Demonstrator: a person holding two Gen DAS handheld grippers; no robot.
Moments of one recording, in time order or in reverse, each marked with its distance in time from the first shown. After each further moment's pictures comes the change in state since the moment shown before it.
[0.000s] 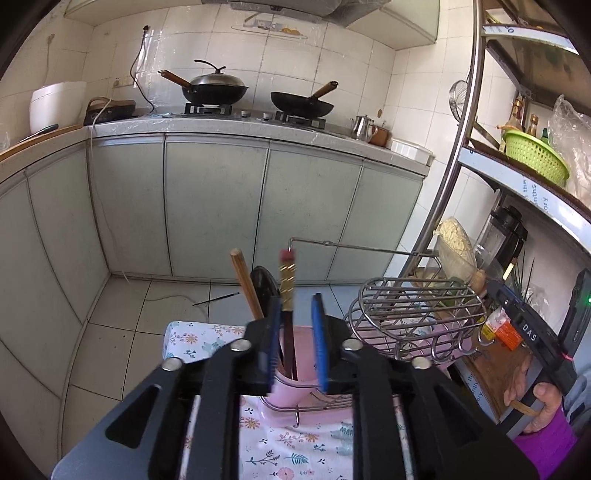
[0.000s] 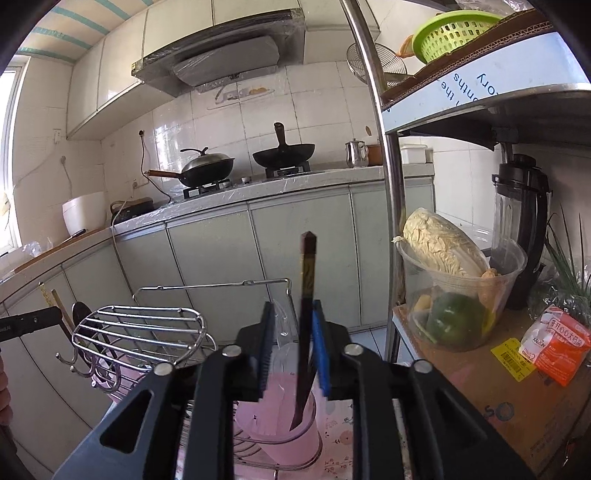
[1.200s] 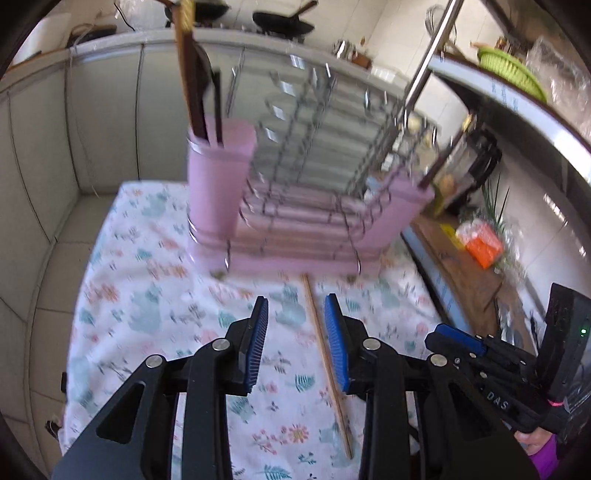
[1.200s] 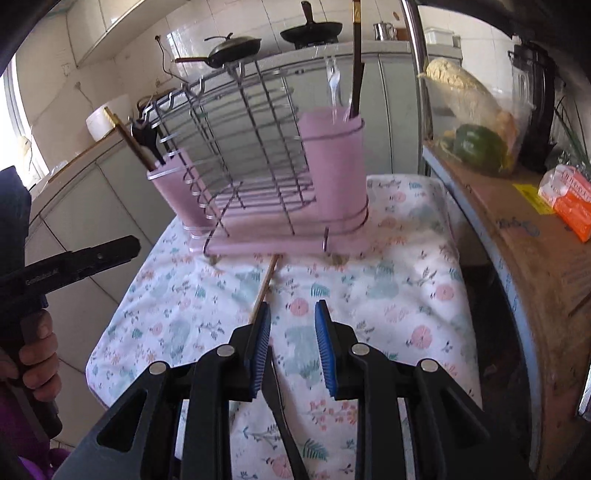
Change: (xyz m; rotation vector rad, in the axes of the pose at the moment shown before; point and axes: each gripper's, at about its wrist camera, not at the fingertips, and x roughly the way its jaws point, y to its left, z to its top) left arm 0.006 -0.050 -0.148 -0.037 0.317 -0.116; right arm -0.075 0.021 -0.149 -0.013 0.531 0.122
